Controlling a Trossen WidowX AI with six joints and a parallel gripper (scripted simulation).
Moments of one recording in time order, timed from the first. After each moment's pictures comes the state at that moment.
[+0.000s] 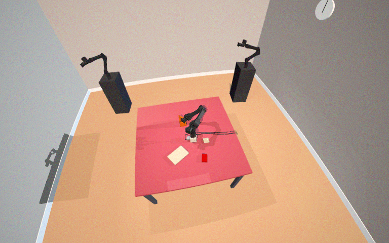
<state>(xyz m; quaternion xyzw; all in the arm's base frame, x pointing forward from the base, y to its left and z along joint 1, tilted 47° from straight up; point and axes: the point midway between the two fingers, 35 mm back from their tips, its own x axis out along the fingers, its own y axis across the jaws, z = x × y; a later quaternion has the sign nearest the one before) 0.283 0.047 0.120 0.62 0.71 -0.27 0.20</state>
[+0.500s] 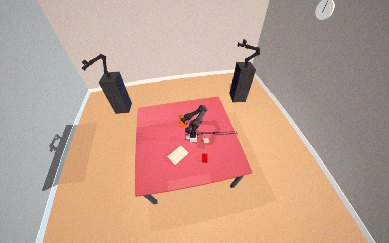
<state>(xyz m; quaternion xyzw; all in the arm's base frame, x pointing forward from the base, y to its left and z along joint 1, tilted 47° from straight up) 0.283 0.048 0.119 0.62 0.71 -0.27 0.20</state>
